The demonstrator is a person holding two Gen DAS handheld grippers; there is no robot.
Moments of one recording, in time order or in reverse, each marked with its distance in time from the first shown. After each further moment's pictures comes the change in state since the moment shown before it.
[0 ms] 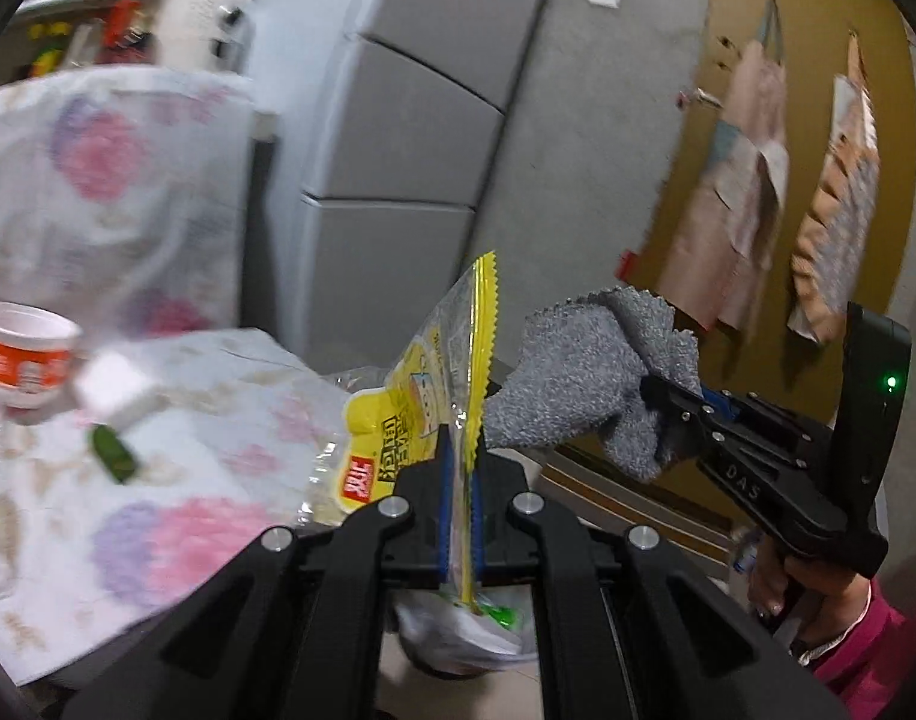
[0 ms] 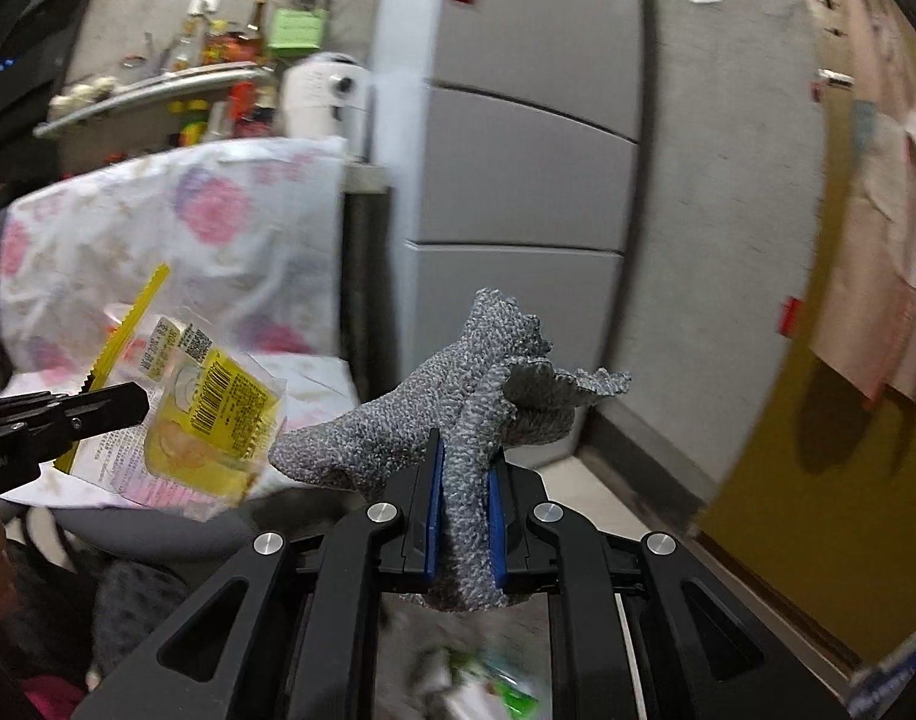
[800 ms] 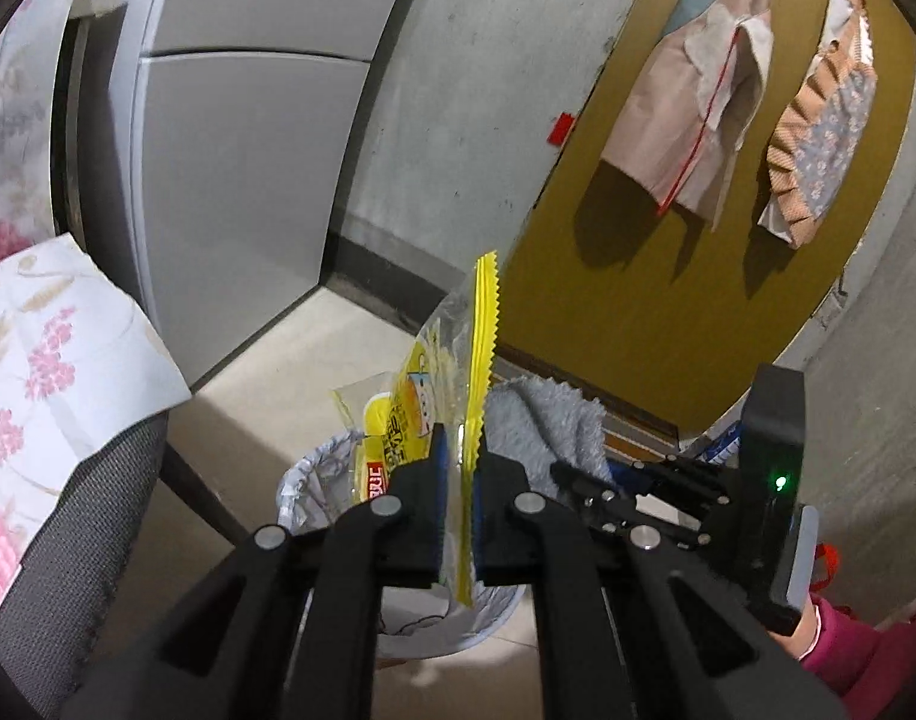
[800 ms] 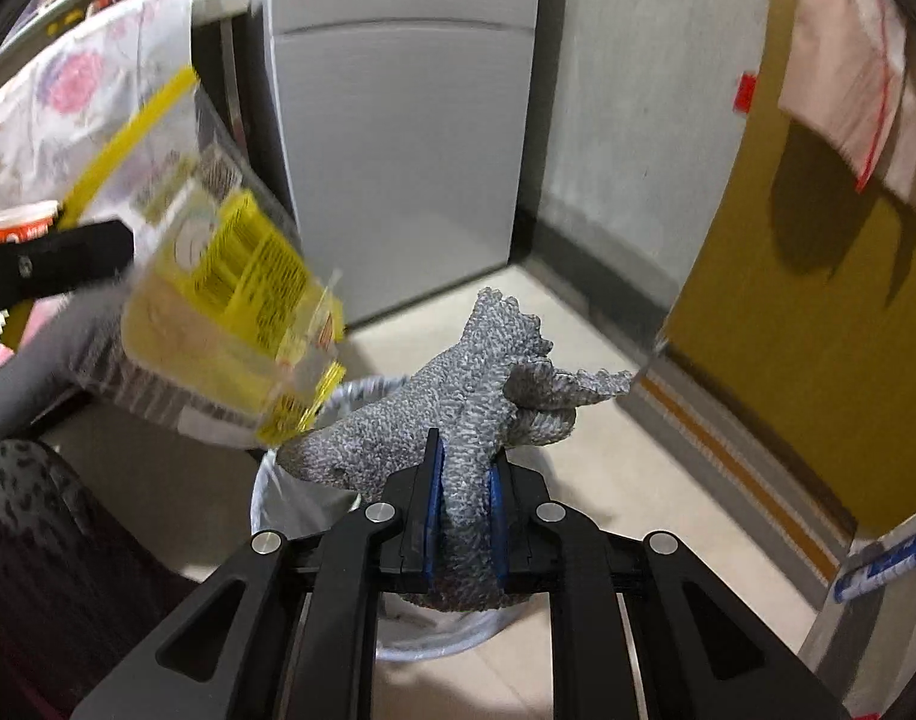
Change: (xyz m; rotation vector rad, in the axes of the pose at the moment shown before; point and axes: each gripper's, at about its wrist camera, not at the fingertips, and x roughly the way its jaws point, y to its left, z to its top) left arm 0.146 -0.046 -0.026 0.041 0.299 -0.158; right arm 0.094 -0.072 -0.126 0.126 0.408 -0.074
